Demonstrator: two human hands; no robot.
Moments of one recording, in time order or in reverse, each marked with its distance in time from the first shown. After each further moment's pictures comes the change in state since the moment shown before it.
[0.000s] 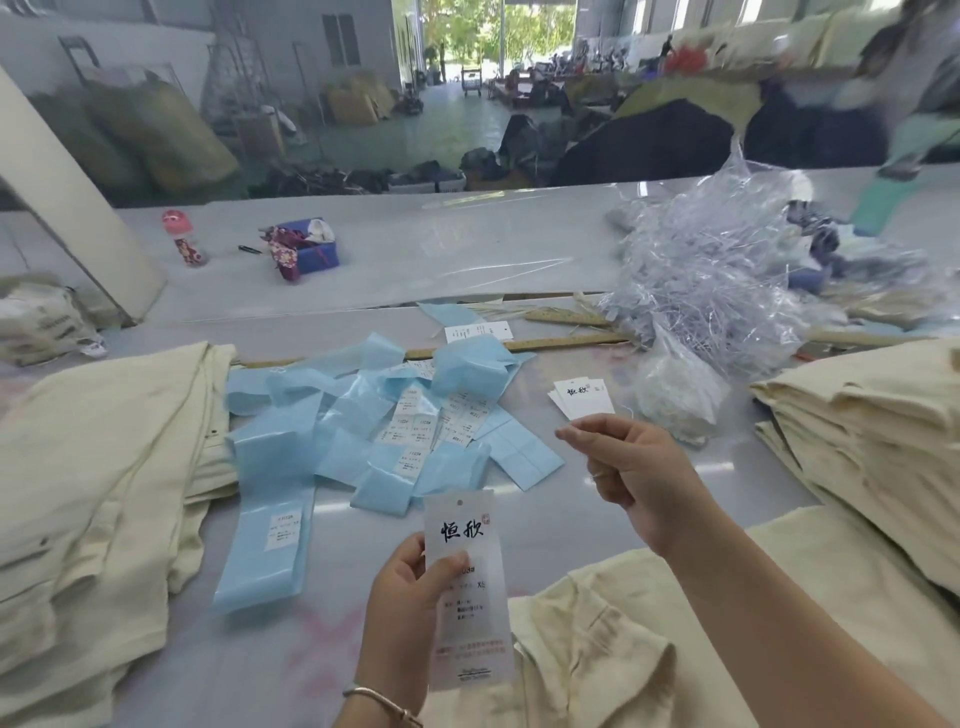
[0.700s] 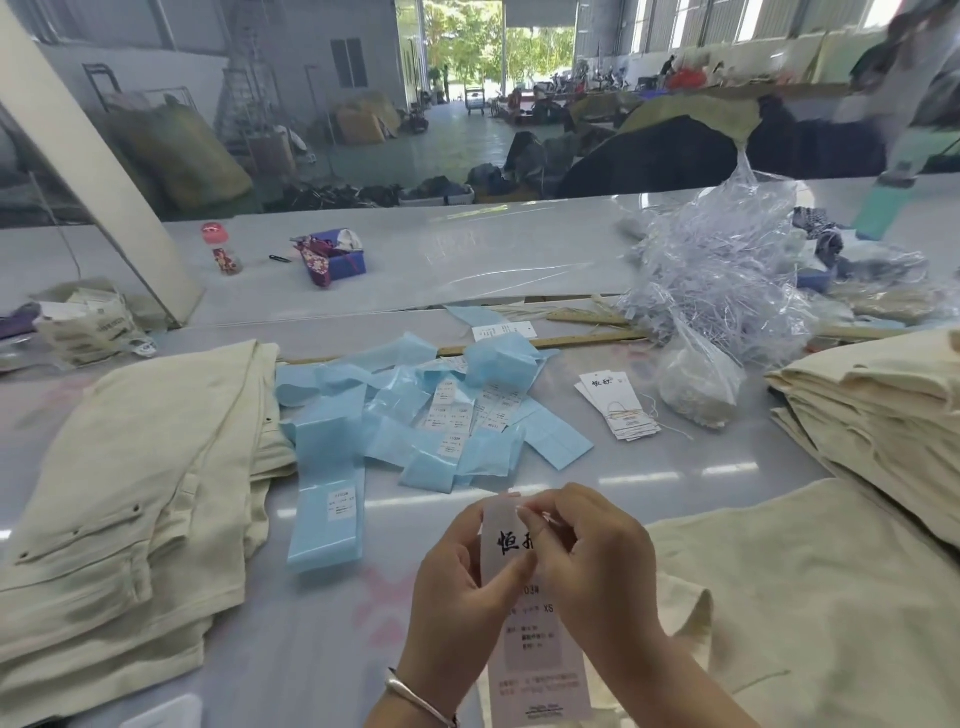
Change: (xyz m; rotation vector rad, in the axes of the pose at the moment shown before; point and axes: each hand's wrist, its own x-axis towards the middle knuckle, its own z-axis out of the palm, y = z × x) left_hand -0.061 0.025 -0.029 0.163 -0.255 0.413; right_hand -0.107 0.062 0.102 -0.888 0.360 -0.784
